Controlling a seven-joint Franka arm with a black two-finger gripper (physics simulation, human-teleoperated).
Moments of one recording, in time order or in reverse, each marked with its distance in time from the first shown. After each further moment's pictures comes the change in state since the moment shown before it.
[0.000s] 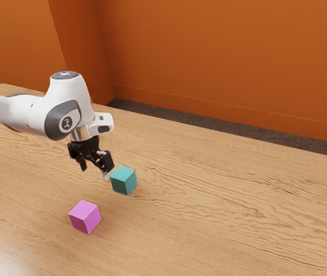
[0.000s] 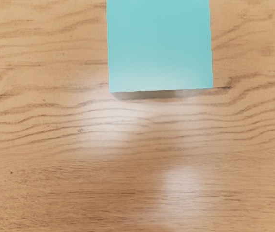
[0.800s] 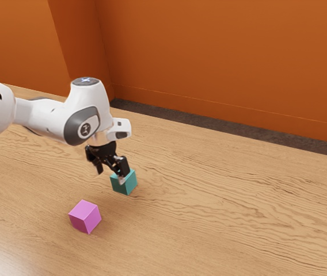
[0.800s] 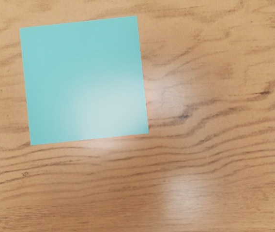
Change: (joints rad) arm -0.063 0.097 -0.001 0.059 -0.007 0.043 -0.005
